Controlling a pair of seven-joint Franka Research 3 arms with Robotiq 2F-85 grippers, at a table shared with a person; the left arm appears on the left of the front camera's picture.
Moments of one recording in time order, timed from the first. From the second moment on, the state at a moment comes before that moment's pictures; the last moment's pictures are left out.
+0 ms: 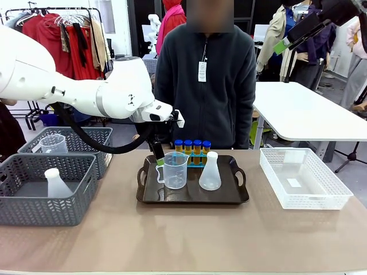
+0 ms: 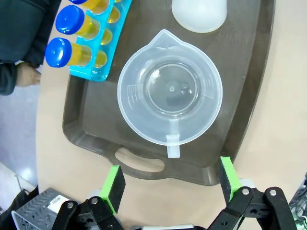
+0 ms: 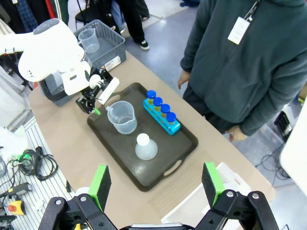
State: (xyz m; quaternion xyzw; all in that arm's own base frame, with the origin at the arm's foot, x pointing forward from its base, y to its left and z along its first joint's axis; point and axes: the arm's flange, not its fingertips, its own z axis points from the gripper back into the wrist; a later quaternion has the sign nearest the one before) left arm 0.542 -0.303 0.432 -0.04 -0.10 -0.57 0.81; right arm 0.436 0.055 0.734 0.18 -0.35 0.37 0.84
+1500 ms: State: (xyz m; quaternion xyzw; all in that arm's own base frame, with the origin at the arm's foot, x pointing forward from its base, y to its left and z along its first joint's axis) left arm 0.549 -0.166 0.666 -0.17 -0.28 -0.54 0.78; right arm 0.436 0.055 0.734 0.18 -0.35 0.37 0.84
